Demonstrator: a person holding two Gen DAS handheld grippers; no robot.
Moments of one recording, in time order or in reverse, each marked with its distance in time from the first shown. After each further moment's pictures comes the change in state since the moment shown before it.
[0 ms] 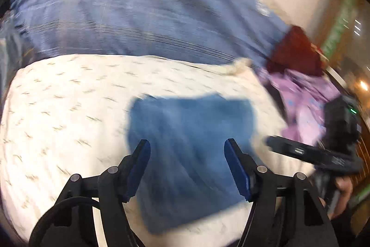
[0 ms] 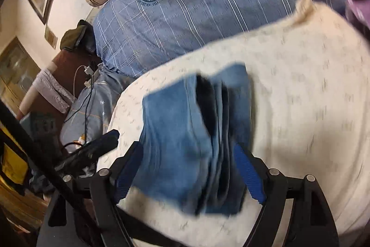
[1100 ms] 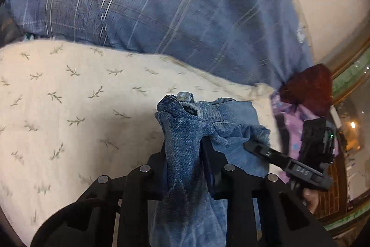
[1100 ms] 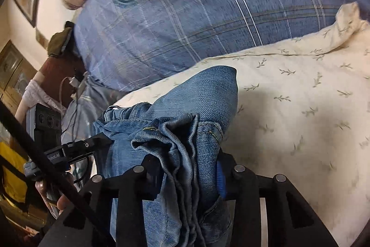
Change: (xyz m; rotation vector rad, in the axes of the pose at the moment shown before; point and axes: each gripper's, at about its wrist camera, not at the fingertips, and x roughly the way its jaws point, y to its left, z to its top) left arm 0.122 0.081 0.105 -0.245 0.154 -0.121; right arm 0.111 -0.046 0.110 0.029 0.097 0.035
